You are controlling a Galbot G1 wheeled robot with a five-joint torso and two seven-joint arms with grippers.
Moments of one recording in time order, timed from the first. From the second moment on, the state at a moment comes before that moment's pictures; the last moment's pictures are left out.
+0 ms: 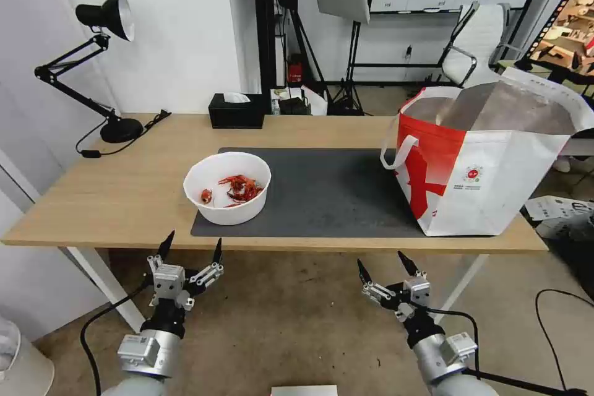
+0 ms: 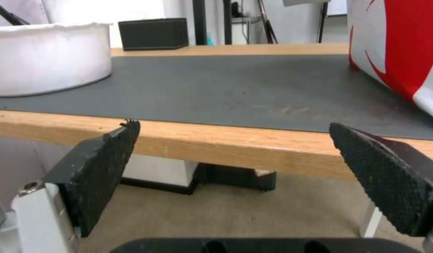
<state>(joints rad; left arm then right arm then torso) 1.72 -1.31 -0.54 -2.19 -0.08 -0.14 -0.06 -1.64 1.06 0.32 2.03 0.36 0.21 0.12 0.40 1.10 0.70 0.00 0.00</state>
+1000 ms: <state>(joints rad) 1.54 -1.12 -0.57 -2.24 -0.36 0.09 -0.18 -1.63 1.06 0.33 2.03 0.34 0.23 0.12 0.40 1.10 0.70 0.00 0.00</state>
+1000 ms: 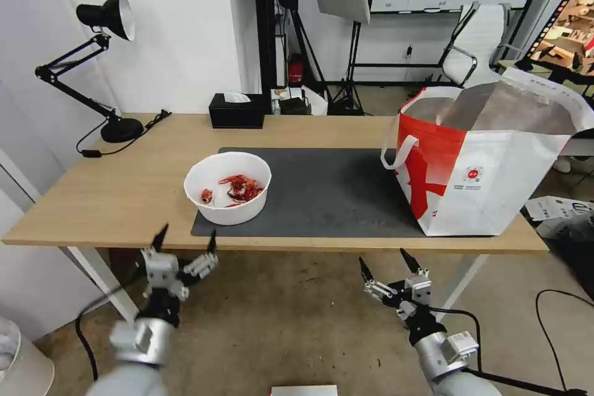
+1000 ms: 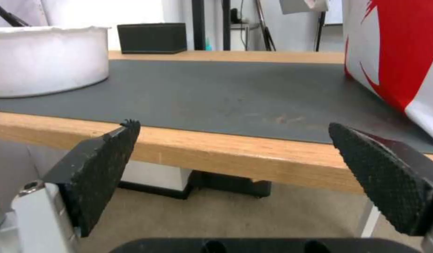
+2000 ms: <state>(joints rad) 0.77 -0.70 -0.29 -1.74 -1.32 0.72 -0.25 -1.63 1.06 0.33 2.03 0.34 0.23 0.12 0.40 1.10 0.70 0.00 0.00</state>
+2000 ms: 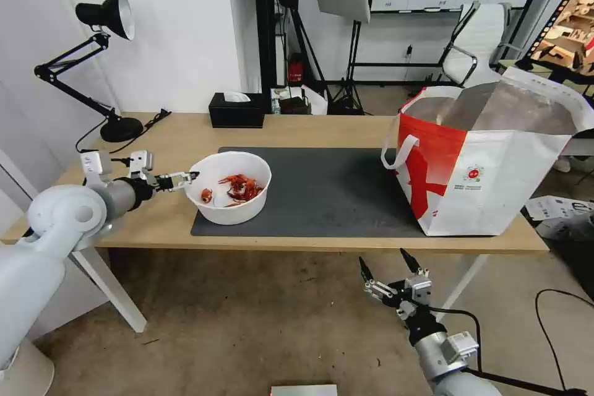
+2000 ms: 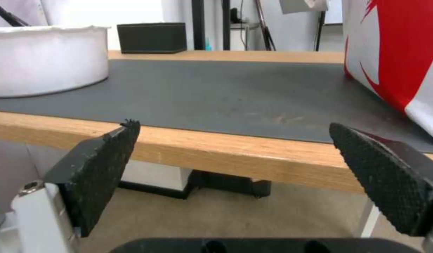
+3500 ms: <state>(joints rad) 0.60 -0.76 -0.13 -1.78 -1.32 0.44 -0.34 -1.63 1.06 0.33 2.03 0.34 0.23 0.12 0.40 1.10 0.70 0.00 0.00</state>
